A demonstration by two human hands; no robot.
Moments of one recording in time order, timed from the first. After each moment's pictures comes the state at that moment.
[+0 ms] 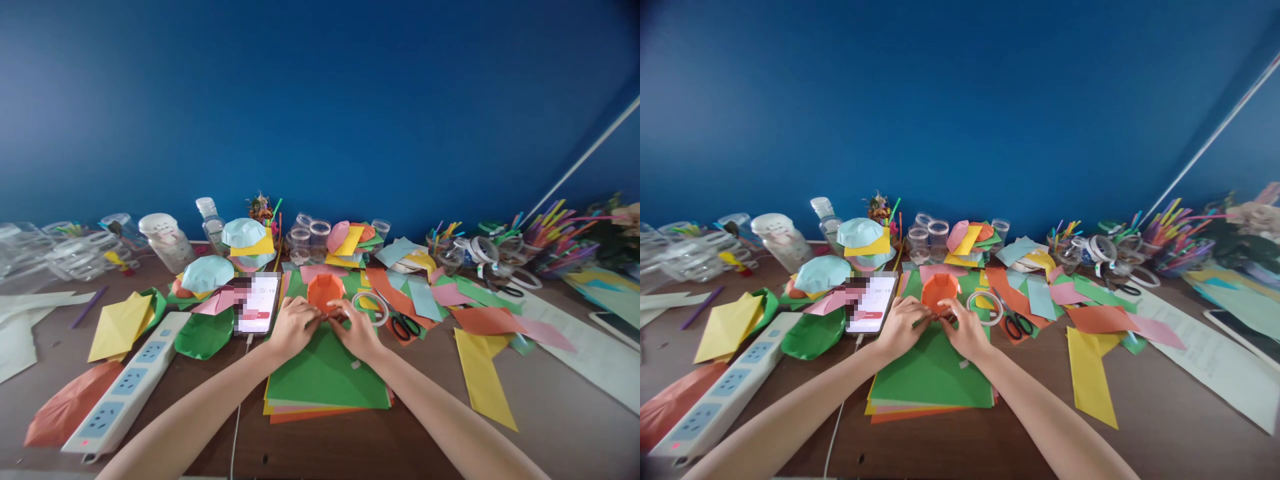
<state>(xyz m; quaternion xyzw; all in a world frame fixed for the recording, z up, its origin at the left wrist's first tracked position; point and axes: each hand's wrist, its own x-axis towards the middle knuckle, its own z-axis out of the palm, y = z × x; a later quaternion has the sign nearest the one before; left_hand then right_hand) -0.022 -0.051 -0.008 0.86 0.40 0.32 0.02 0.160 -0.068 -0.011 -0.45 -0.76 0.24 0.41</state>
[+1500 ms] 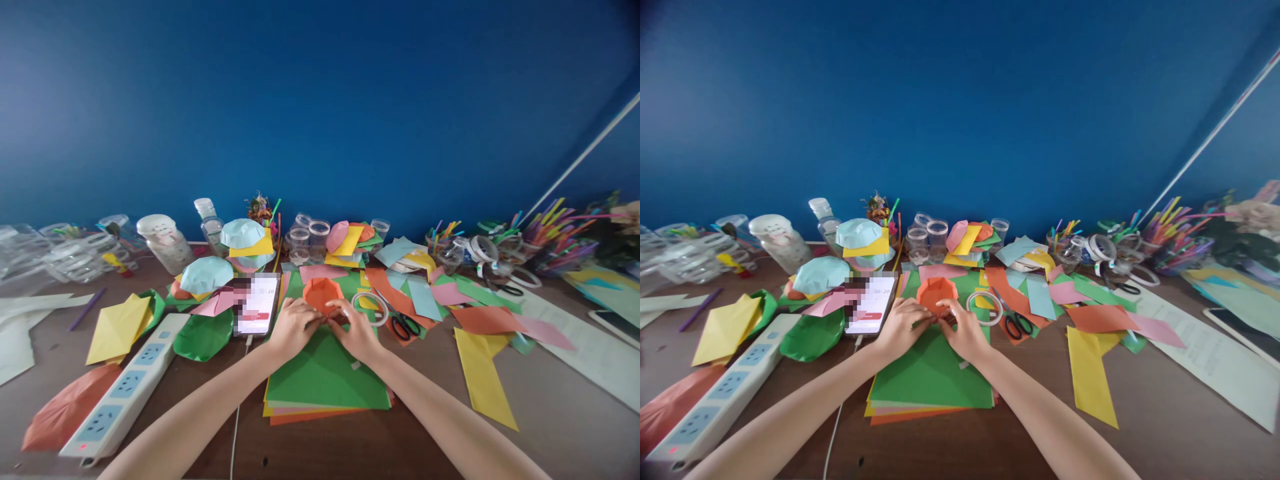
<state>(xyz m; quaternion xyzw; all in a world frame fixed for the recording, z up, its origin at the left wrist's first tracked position) -0.021 -0.051 -0.004 0.86 0.39 0.33 0.07 0.158 -0.068 -0.012 -0.43 -0.74 0.29 0.42</state>
